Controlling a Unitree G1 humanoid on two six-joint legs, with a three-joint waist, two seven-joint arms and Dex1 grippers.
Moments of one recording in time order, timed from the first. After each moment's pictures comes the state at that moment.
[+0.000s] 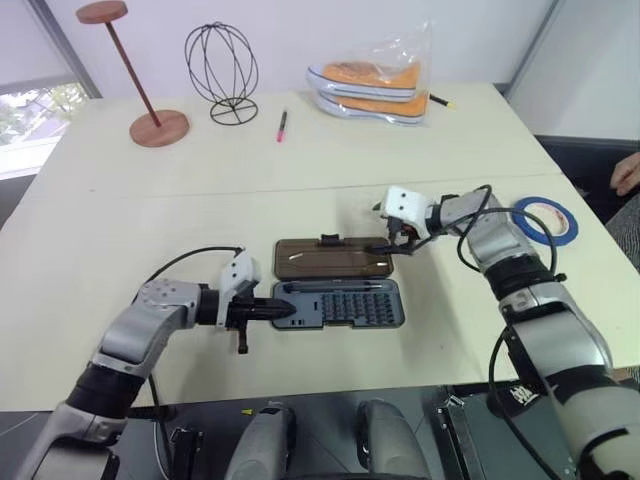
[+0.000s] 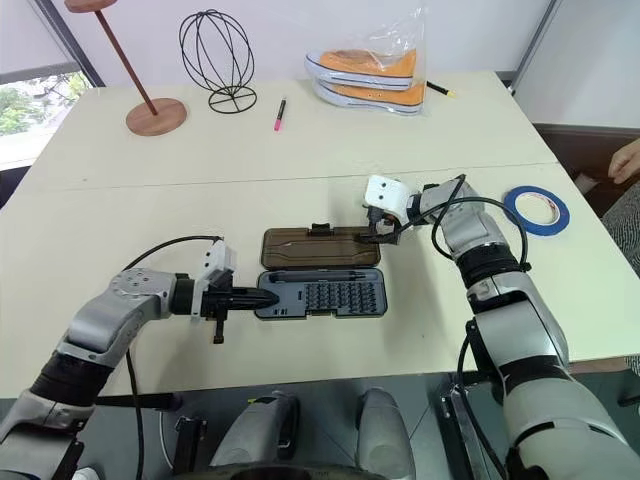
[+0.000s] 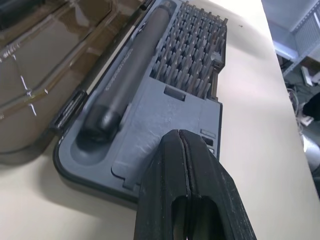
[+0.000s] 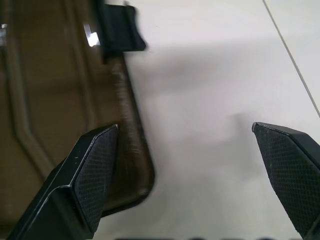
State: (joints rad) left arm -0.30 0.64 -0.18 -0.06 -0.39 0.45 -1.15; right arm -0.98 -0.51 0.28 0.86 -0.18 -0.07 1.04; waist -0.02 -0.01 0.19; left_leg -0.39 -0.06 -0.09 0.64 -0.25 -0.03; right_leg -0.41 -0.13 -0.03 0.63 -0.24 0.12
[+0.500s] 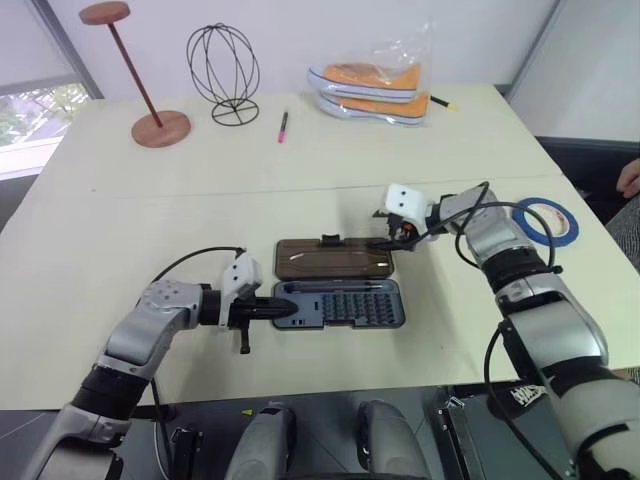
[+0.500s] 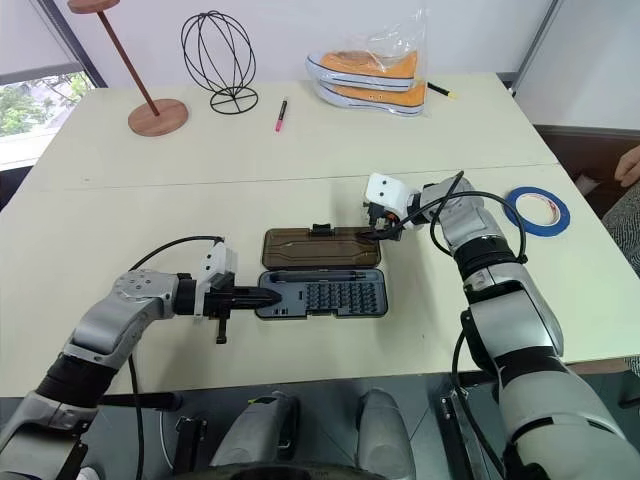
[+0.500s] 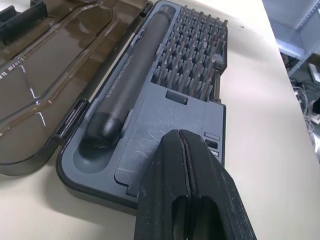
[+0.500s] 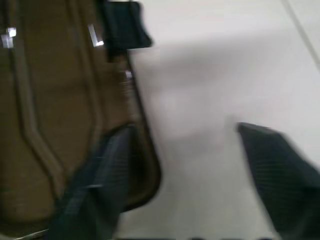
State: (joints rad) left arm -0.29 0.62 -0.19 -0.04 -0.37 0.38 -1.15; right arm -1.01 -0.49 0.29 0.93 -0.18 -0.08 1.11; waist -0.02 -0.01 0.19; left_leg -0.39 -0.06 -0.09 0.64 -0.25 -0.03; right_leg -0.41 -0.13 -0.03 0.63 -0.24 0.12
